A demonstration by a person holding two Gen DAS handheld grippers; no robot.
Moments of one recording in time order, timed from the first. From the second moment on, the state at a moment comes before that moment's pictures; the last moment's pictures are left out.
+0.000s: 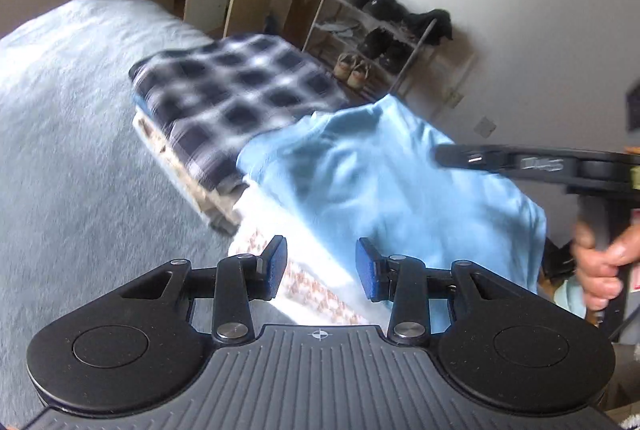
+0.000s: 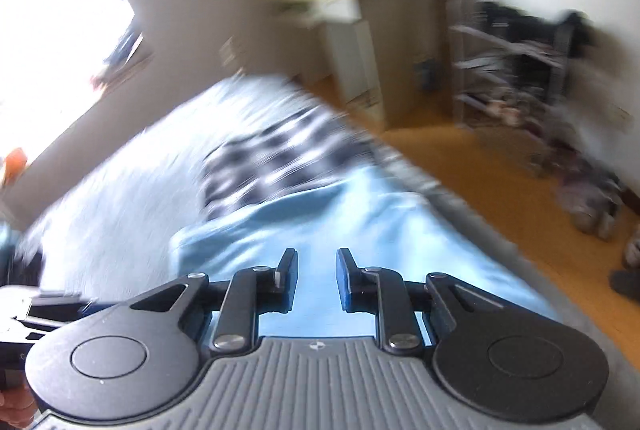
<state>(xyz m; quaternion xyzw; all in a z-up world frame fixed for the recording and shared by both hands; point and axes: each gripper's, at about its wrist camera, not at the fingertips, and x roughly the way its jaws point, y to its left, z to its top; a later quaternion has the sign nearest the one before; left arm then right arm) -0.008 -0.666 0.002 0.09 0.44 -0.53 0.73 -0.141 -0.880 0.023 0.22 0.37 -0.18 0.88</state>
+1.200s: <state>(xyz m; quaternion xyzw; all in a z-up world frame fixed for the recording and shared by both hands) 0.029 -0.702 -0.036 0.16 0.44 -0.54 0.70 -0.151 -0.834 0.009 0.17 0.43 -0.12 0.88</state>
